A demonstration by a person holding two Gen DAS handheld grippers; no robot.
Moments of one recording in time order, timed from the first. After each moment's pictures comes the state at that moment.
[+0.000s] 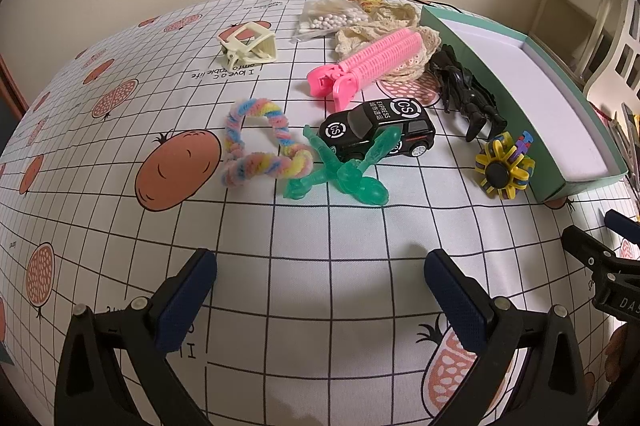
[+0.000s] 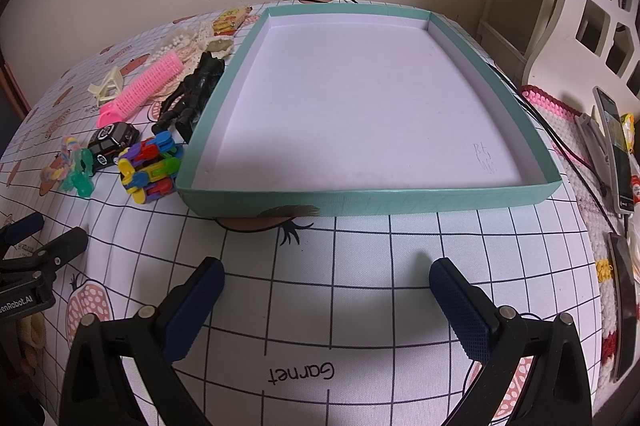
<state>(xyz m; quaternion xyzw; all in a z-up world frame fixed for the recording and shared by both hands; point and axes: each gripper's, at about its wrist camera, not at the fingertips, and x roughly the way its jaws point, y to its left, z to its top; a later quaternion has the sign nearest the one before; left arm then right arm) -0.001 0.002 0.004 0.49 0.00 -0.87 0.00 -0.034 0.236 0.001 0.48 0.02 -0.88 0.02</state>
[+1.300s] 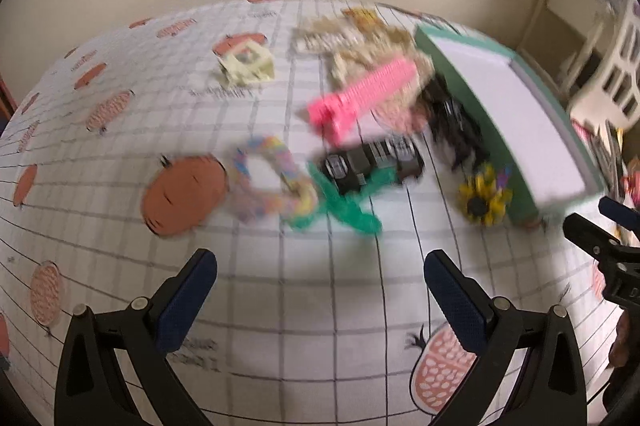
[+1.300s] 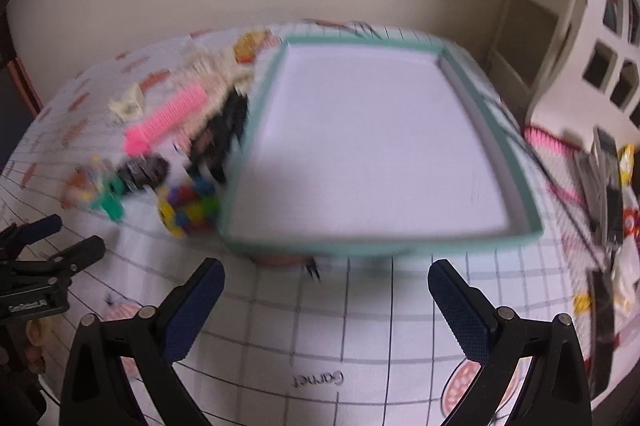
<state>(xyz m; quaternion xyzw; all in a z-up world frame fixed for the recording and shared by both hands) -0.014 -0.012 0.037 0.49 0.03 -0.87 -0.02 -0.038 0.224 0.051 0.46 0.03 -0.89 0.05</state>
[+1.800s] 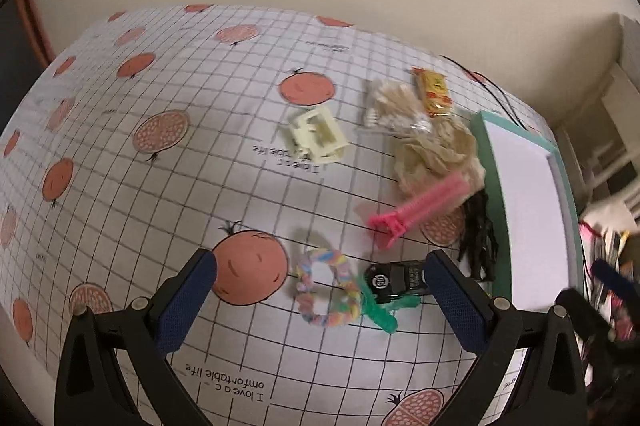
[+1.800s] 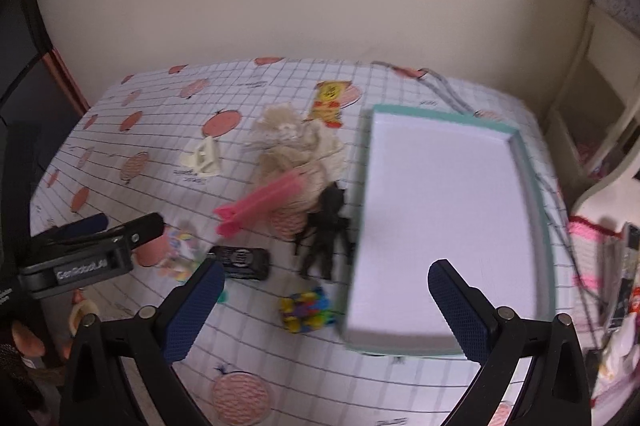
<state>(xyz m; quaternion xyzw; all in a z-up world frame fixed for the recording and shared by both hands) -0.072 -0.067 0.090 0.52 0.13 -0.84 0.07 -0.095 0.150 0.113 0.49 0.03 -0.86 0.13</state>
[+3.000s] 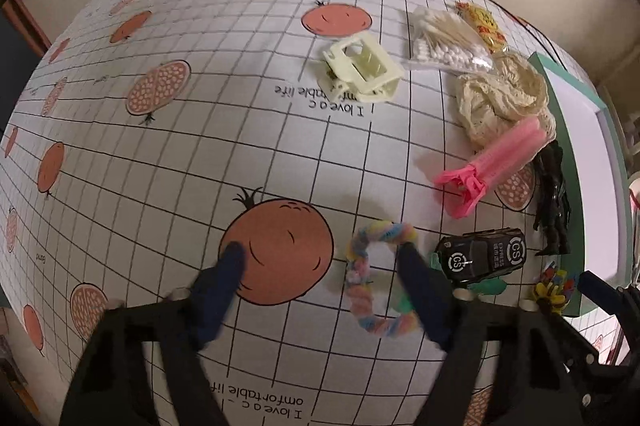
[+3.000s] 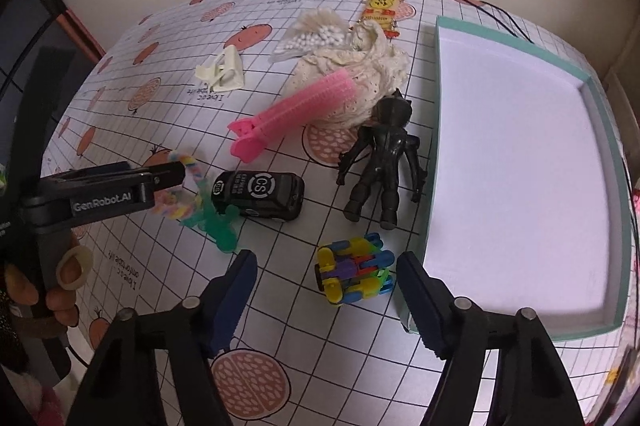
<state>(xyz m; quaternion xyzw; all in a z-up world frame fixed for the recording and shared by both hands) -0.087 -0.074 0.029 0.59 0.08 -0.80 0.09 -0.105 0.132 0.038 0.57 0.04 -0.80 0.18</state>
